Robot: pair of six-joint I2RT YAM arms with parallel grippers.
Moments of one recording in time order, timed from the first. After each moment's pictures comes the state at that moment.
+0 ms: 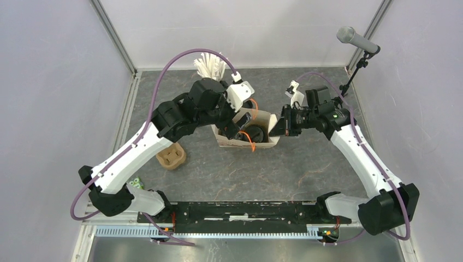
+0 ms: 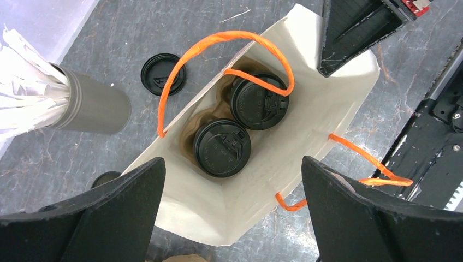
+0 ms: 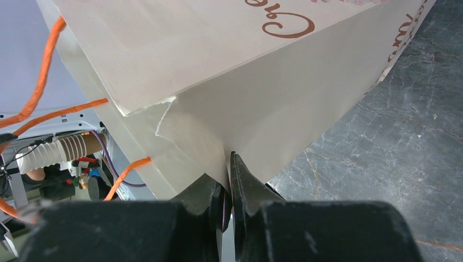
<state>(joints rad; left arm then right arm) -0.91 1.37 1.68 -0.89 -0.04 0.18 0.31 1.21 1.14 -0.75 -0.67 0.40</state>
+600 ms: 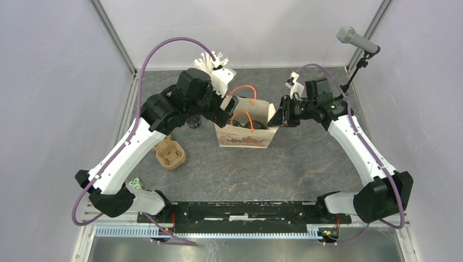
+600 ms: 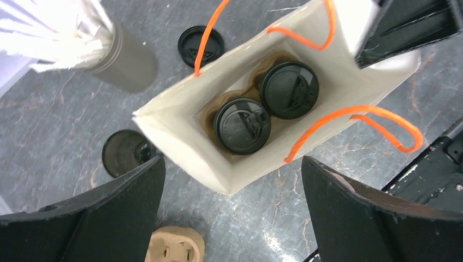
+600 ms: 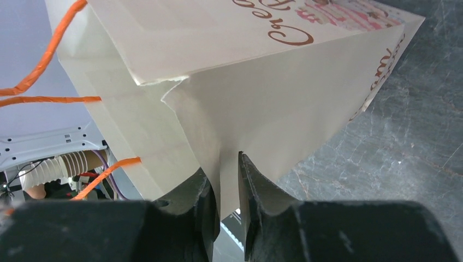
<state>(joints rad) -0.79 1.37 1.74 -0.95 -0.08 0.06 0.28 1.31 1.21 -0.72 -0.67 0.40</state>
